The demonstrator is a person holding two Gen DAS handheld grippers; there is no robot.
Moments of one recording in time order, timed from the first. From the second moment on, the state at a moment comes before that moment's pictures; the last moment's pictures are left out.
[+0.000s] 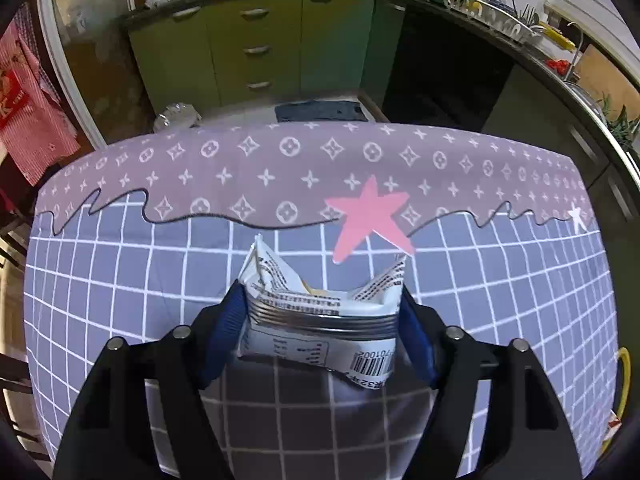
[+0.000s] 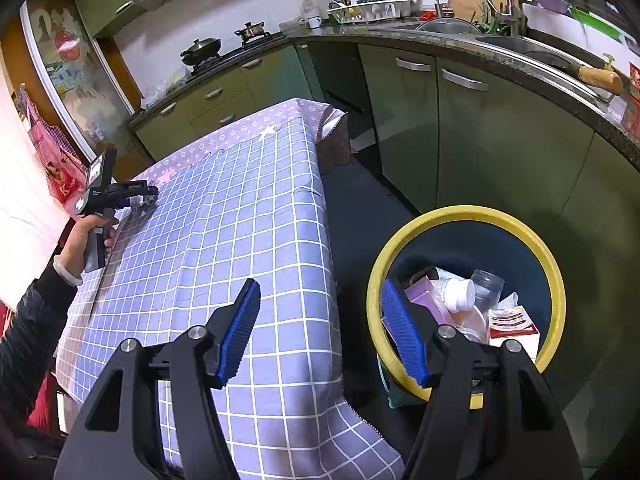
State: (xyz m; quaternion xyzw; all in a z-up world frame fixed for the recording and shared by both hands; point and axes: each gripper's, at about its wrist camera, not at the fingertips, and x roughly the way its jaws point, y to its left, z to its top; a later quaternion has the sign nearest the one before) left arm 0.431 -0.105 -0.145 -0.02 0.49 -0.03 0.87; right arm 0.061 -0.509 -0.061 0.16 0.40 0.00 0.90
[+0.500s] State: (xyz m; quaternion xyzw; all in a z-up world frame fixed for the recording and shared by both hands) left arm 0.352 -0.135 -0.084 0.01 0.48 -0.14 0.87; right arm 0.048 -0.512 -0.051 0.15 0.39 -0.01 0.91
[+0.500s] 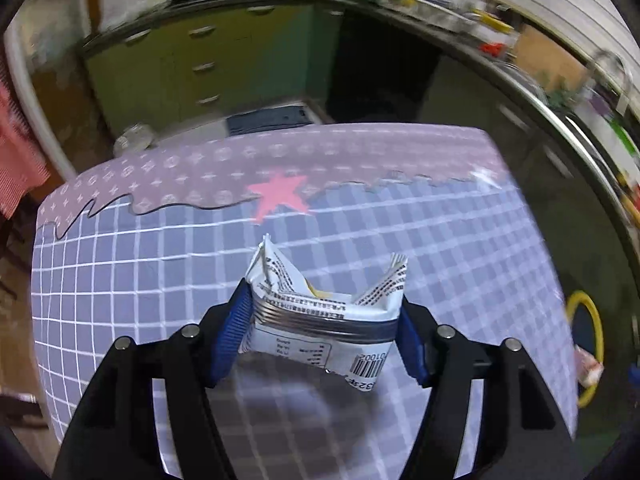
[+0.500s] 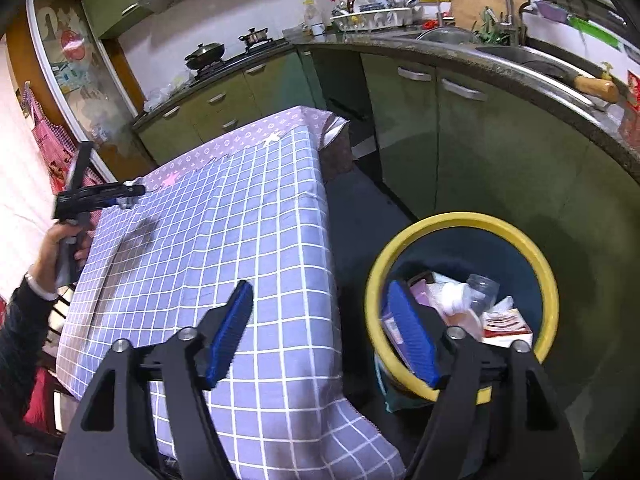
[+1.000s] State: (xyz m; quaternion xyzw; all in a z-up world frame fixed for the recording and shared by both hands) left arm 0.207 -0.365 -0.031 0.10 0.47 -0.43 0.77; right arm -0.068 -0.607 -0.049 0.18 0.35 -0.18 0.90
